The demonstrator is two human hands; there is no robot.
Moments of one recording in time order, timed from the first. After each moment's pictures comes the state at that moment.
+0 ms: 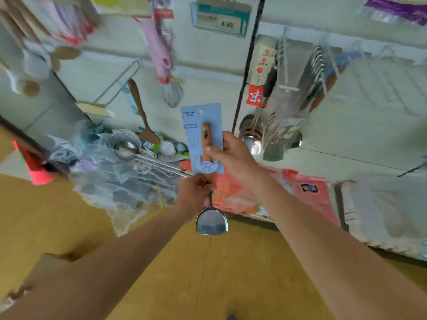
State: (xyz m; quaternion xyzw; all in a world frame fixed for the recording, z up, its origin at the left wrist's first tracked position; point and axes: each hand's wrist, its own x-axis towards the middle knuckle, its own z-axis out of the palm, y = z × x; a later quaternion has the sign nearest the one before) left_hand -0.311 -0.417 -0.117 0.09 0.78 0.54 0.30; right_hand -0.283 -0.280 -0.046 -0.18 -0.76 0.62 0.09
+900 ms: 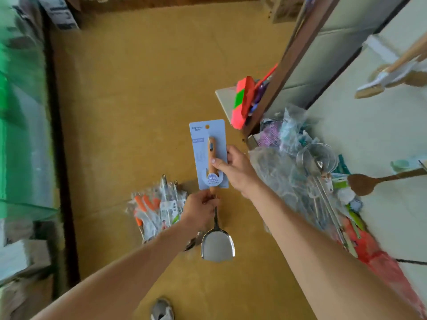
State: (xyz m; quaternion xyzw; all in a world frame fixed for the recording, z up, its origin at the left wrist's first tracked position) left_hand -0.363 -0.991 -0.197 -0.33 0.66 0.66 0.12; right_hand -0.477 -0.905 -0.132 0.08 -0.78 0.56 -0.27
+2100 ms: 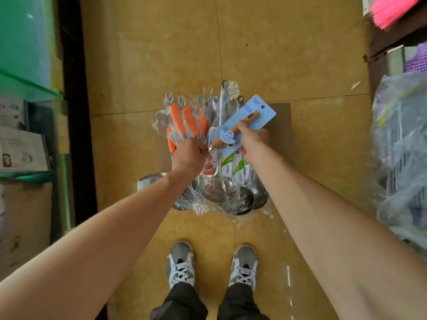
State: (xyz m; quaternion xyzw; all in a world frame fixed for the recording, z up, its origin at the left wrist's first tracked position) left_hand -0.298 -1.139 -0.534 -0.44 0.80 0.37 0.16; right_hand -0.431 -1.045 -0.556 -0.24 -0.77 0.45 -0.38
